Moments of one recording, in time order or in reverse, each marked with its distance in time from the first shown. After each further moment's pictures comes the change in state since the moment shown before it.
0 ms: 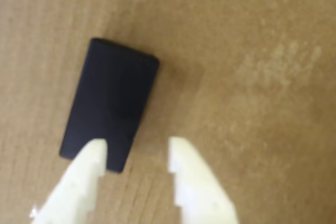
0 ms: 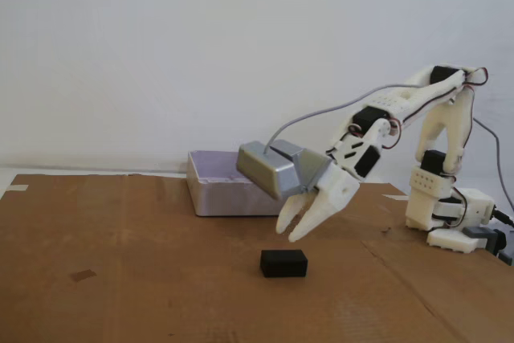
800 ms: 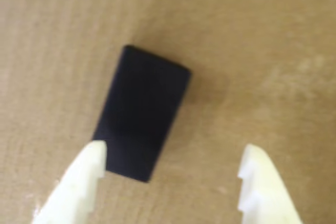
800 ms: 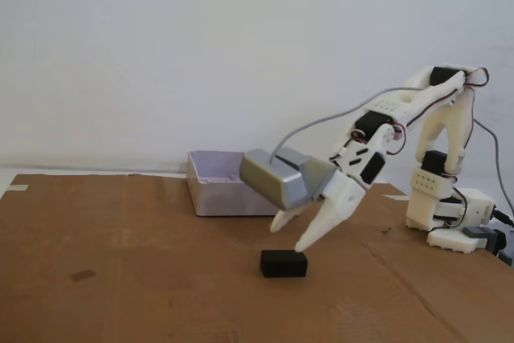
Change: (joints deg) arm -3.2 -2.3 -0.8 -0.8 0.0
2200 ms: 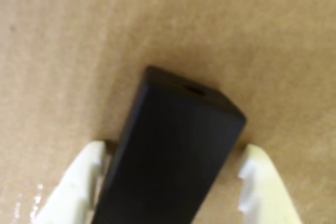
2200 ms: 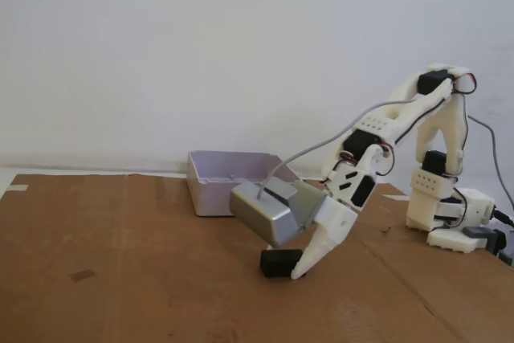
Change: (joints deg) arm -0.9 -13.1 -6.9 -0.4 0.0
